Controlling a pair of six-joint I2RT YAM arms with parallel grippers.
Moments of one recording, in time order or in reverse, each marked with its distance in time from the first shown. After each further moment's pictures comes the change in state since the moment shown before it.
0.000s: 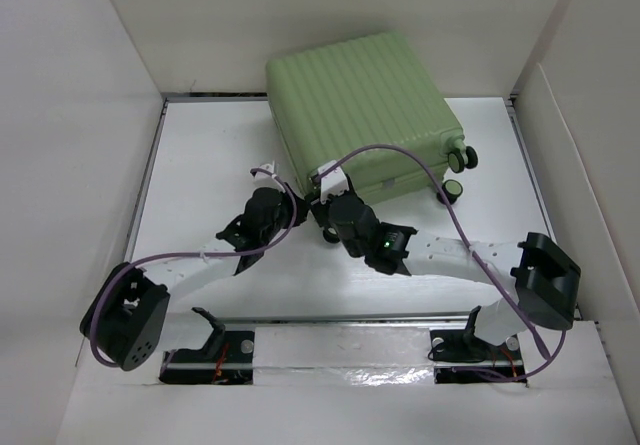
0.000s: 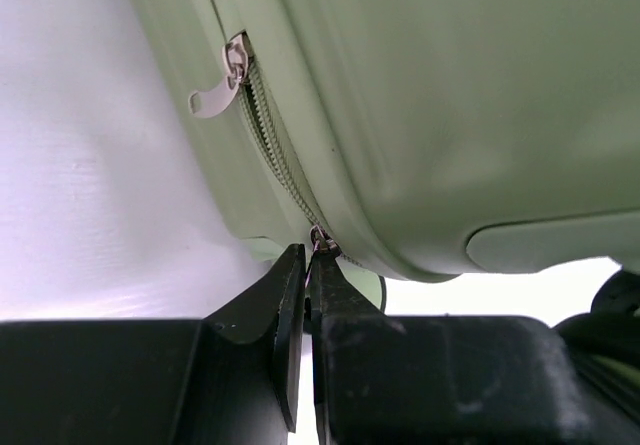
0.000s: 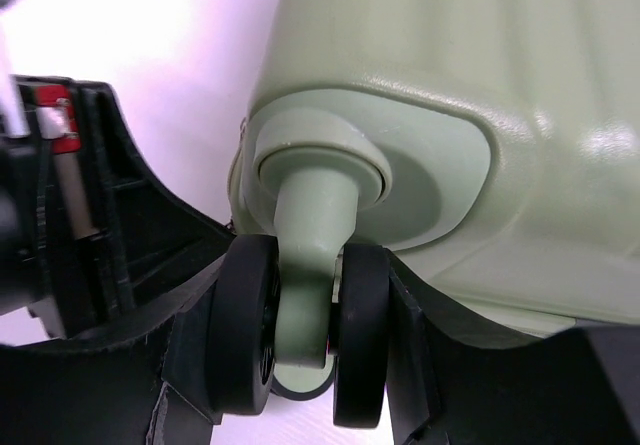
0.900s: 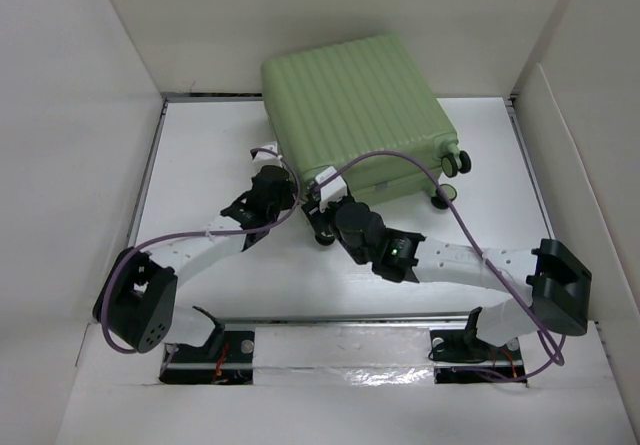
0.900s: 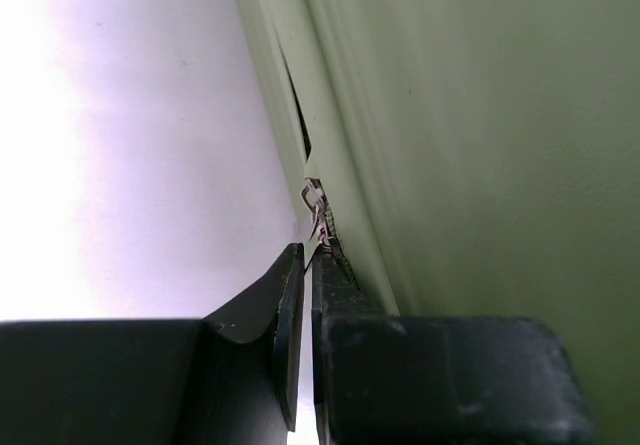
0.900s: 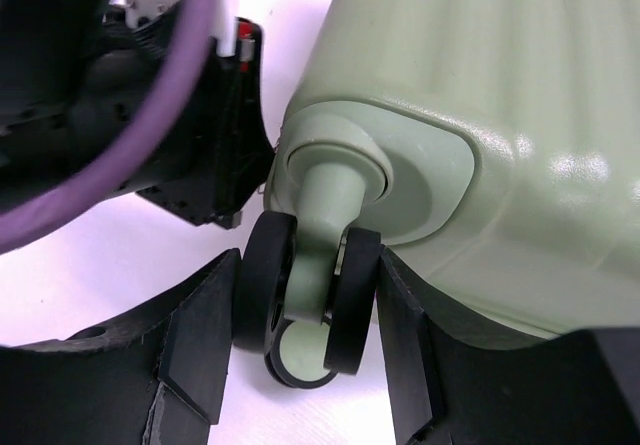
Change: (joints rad) left arm 0.042 0.083 0.218 -0.262 -0.213 0.196; right arm 0.041 -0.067 -0.026 0.030 -0.075 -0.040
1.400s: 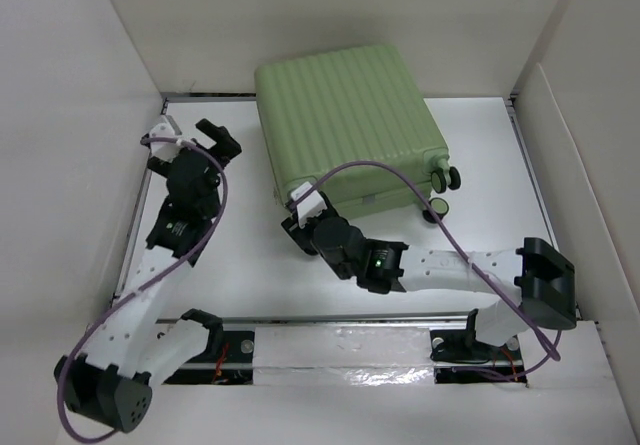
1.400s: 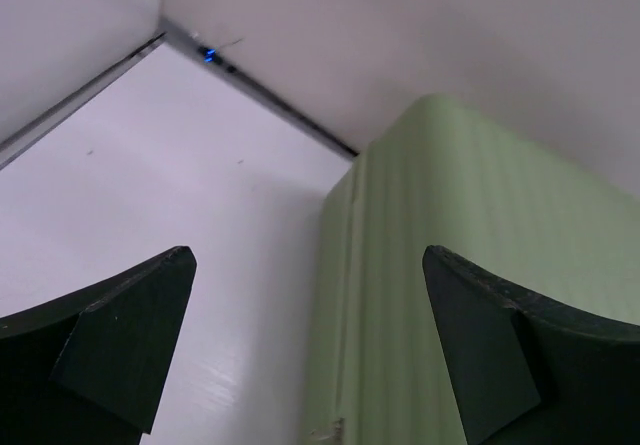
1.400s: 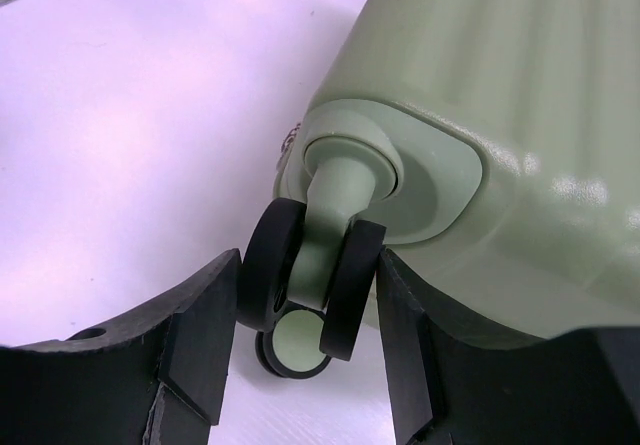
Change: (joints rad) left arm 0.227 -0.415 0.125 -0.107 -0.247 -0.011; right arm 0.121 0.077 0.091 -0.018 0.077 -0.024
